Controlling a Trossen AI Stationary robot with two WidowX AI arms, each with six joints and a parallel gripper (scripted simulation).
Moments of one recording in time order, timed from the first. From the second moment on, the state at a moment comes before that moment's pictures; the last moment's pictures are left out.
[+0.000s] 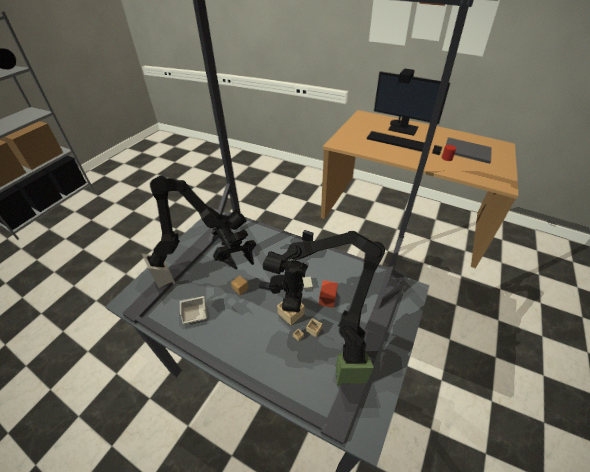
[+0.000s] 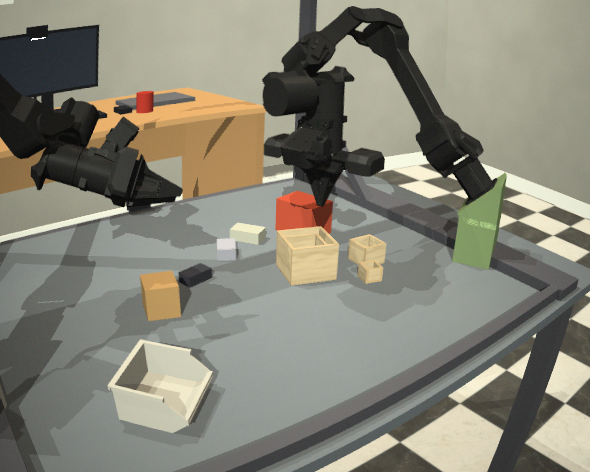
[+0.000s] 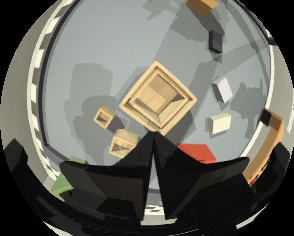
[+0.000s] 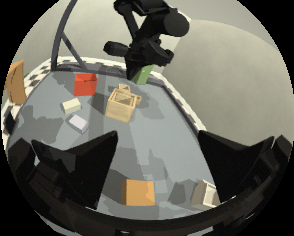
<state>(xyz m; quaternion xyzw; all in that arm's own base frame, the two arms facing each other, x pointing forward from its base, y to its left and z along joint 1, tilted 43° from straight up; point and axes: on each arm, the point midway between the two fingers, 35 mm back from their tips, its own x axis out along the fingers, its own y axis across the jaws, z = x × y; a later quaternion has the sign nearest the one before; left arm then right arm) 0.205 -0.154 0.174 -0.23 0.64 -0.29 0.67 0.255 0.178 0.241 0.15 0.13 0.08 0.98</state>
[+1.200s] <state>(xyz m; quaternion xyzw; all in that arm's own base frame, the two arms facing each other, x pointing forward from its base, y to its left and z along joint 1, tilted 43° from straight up) 0.136 -0.144 0.108 -0.10 0.58 -0.40 0.70 0.253 0.057 0.120 0.18 0.65 0.23 0.70</state>
